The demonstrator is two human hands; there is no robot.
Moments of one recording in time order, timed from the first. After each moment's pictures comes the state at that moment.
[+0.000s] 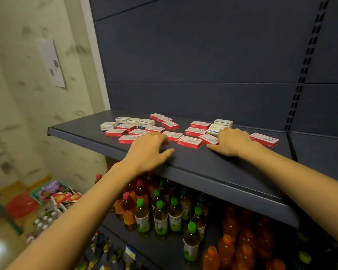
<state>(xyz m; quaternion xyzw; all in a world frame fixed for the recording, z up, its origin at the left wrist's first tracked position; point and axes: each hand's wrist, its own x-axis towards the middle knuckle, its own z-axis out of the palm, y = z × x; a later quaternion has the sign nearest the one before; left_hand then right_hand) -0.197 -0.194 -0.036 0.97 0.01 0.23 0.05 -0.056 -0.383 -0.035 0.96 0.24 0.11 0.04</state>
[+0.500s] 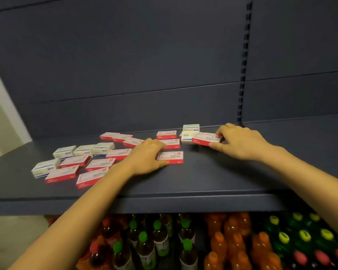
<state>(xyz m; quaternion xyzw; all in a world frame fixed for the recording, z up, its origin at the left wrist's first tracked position) -0.086 -0.161 -0.027 0.97 -0.22 0.08 0.04 -0.094 -0.410 -0.017 0.98 0.08 0.14 -0.04</state>
